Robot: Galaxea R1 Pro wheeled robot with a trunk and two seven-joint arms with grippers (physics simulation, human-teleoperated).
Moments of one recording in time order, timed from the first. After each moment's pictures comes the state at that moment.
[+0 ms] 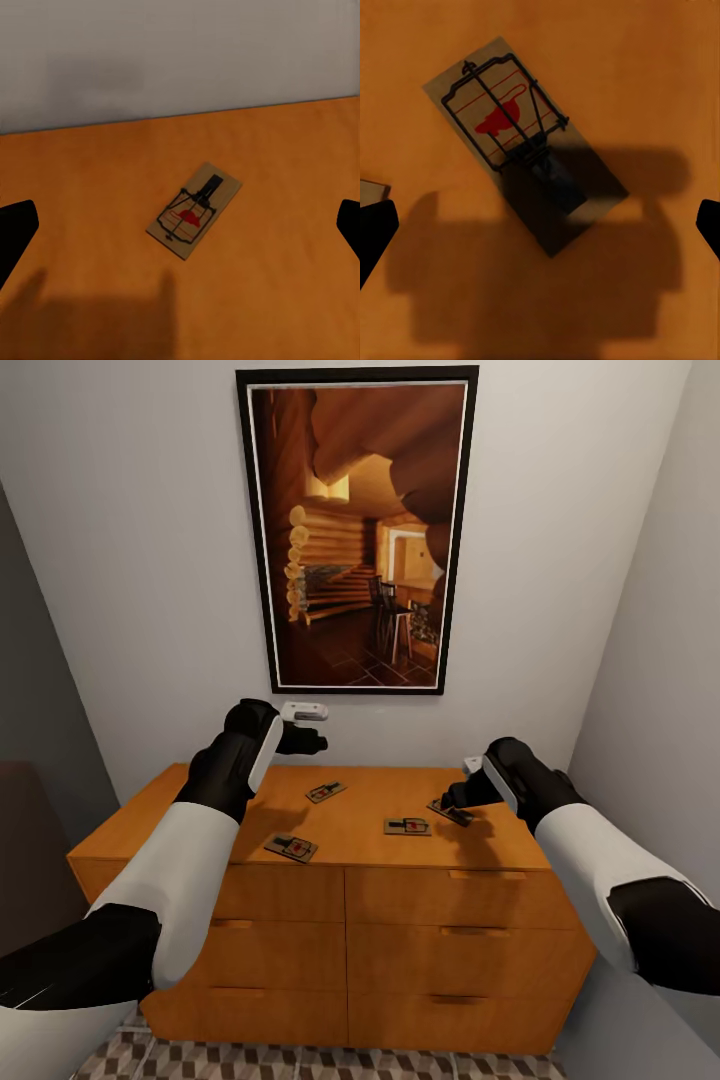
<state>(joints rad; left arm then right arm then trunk) -1.16 -0.16 -0.08 -0.90 0.00 1.03 0.00 -1.20 -0.07 0.26 -0.53 -0.05 1.04 0.21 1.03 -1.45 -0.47</state>
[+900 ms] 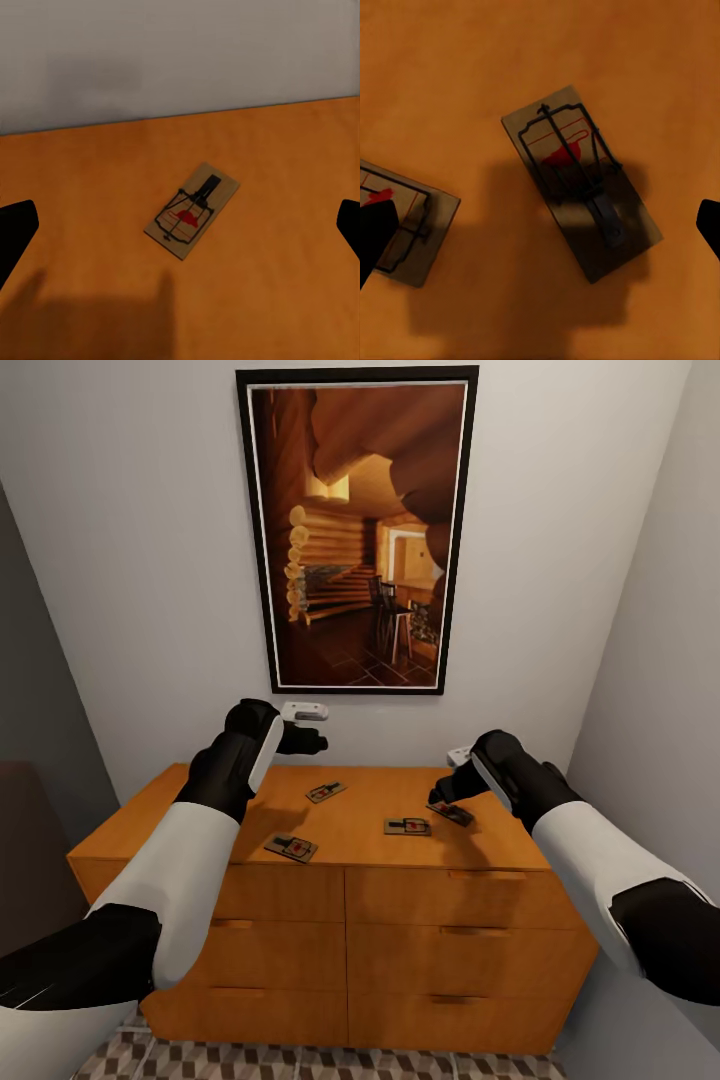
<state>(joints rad) -1.16 -0.16 -0.08 -0.90 0.00 1.03 -0.01 -1.20 -0.08 0.41 -0.62 -0.05 1.04 0.32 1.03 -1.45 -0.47</state>
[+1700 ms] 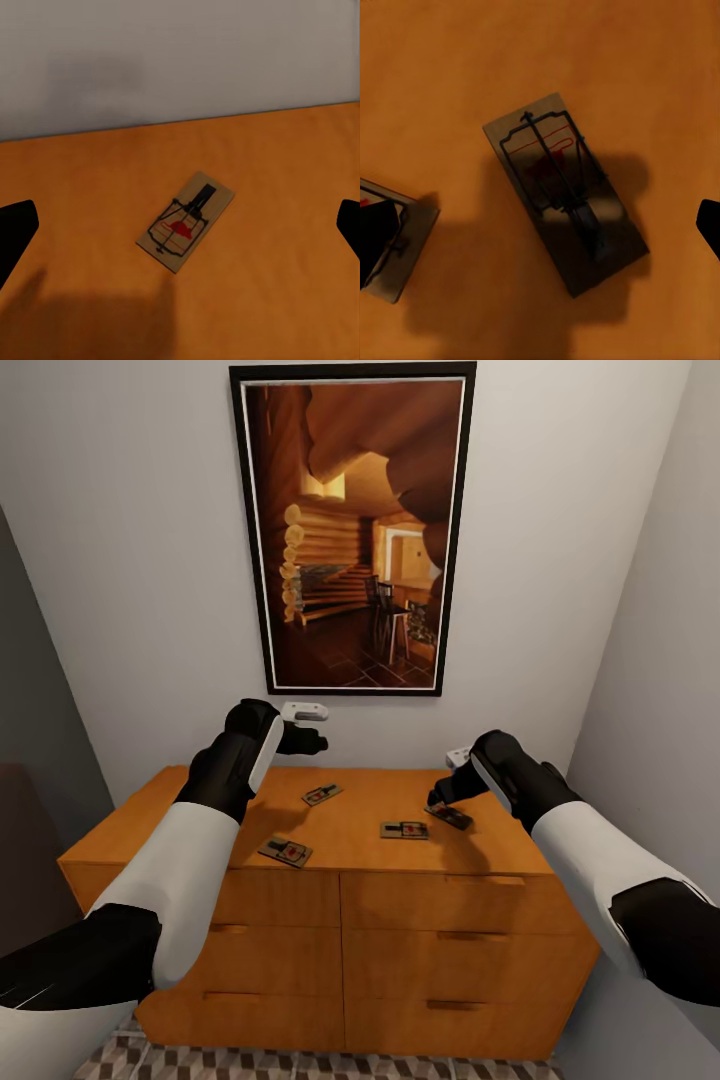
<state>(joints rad) -1.16 -0.16 -0.08 -0.90 0.00 1.03 -0.01 -1.20 -0.08 0.42 -0.62 -0.05 1.04 0.33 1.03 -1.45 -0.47</state>
